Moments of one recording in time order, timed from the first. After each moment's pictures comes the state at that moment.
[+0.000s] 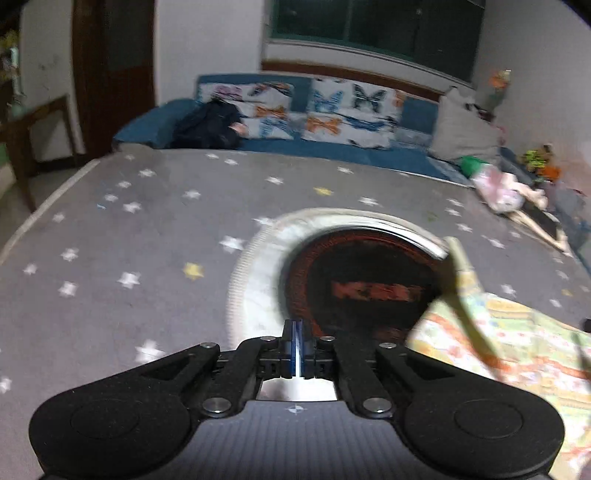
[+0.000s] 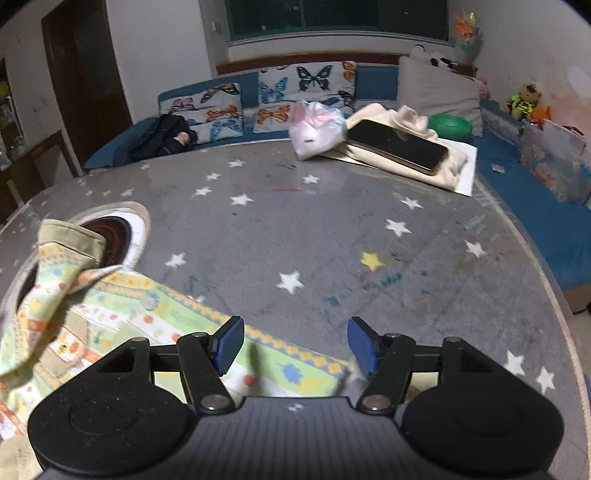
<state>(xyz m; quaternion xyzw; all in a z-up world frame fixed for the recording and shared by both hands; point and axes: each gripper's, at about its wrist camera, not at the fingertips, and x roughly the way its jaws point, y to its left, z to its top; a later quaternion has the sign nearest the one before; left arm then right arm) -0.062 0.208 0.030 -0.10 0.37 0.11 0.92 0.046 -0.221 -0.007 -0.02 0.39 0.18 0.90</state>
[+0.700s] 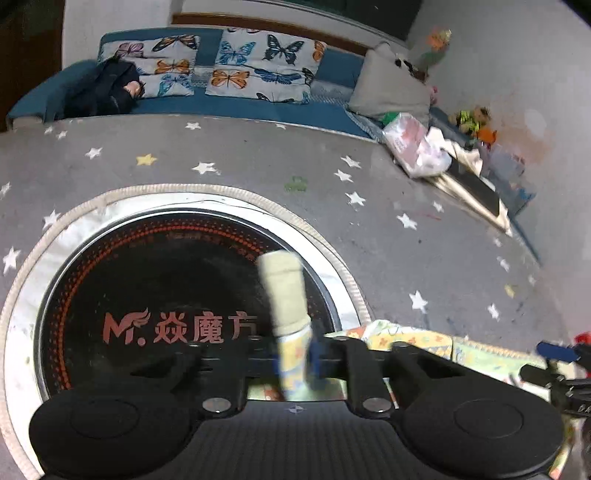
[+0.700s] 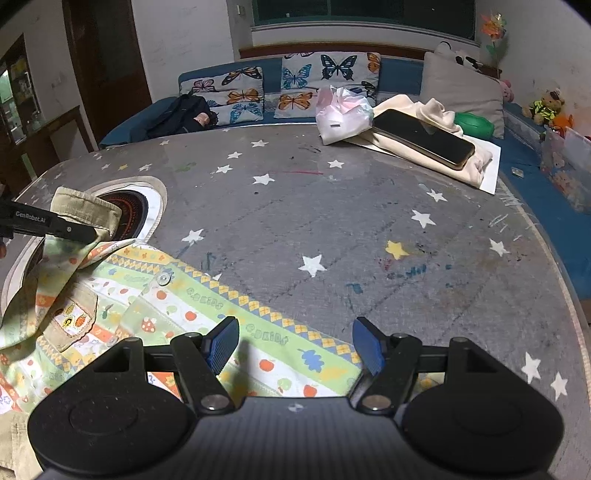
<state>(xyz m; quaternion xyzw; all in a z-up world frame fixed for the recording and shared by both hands) 0.062 0.129 -0.012 -0.14 0.42 0.00 0.90 0.044 -0.212 -0.016 -0.05 0.40 0.21 0.89</state>
